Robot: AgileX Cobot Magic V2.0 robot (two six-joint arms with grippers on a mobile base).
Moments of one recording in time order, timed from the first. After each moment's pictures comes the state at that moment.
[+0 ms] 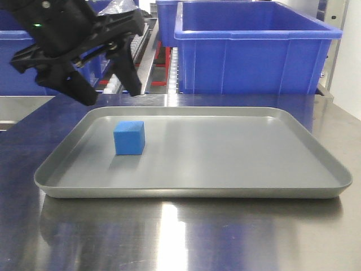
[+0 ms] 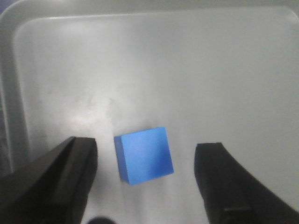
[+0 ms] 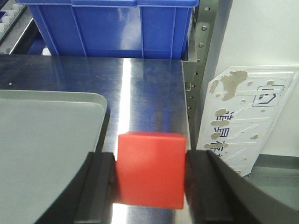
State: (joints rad) left arm -0.52 1.62 -1.17 -0.26 0.58 -0.19; right arm 0.05 0.55 -0.45 0.06 0.31 0.02
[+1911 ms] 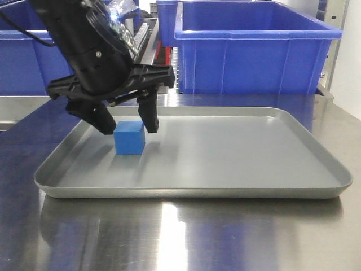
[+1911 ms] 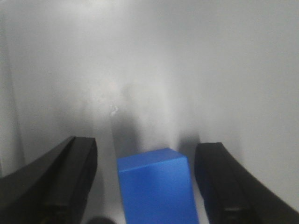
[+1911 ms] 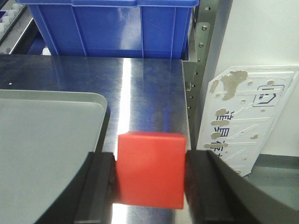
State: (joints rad) left arm -0.61 1.81 -1.27 -0.01 0.59 -0.43; right arm 0.05 0.55 -0.45 0.06 0.31 0.02
